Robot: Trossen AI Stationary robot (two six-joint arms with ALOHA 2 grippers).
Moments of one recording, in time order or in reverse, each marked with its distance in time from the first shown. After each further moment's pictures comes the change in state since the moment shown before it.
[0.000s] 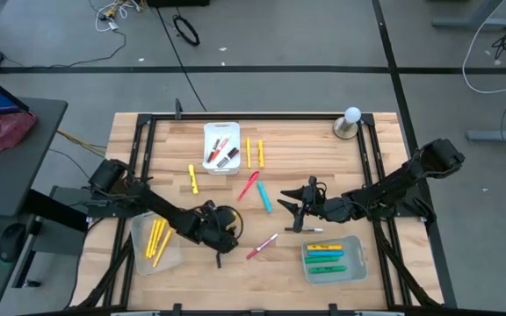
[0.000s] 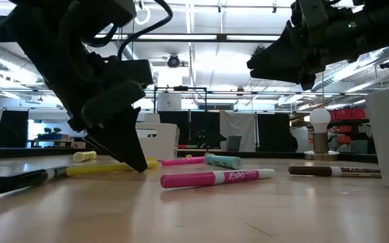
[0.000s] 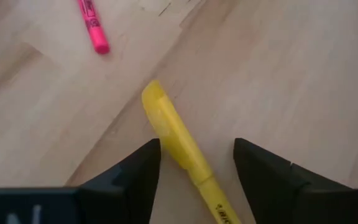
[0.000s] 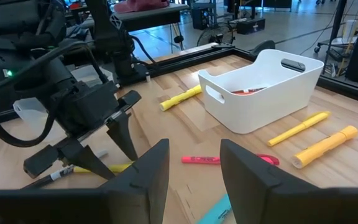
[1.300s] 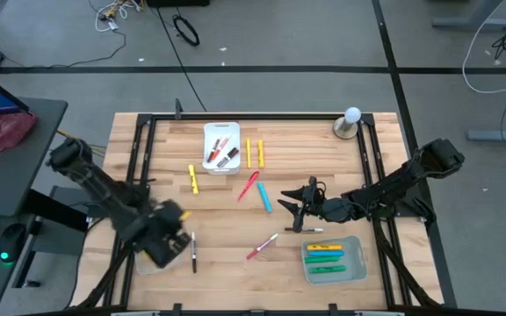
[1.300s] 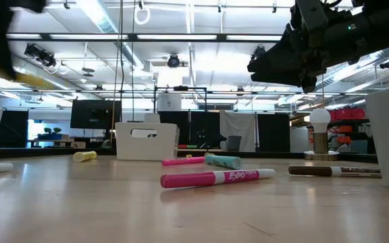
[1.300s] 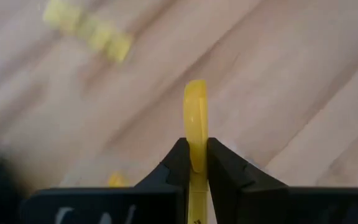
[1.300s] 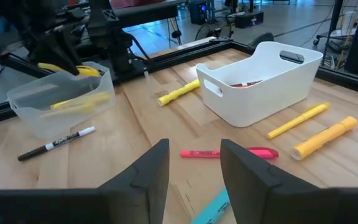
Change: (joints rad) left arm -0.362 -0.465 0.079 -0.959 0.045 -0.711; right arm -0.001 0.002 0.001 -0.028 0.000 0.038
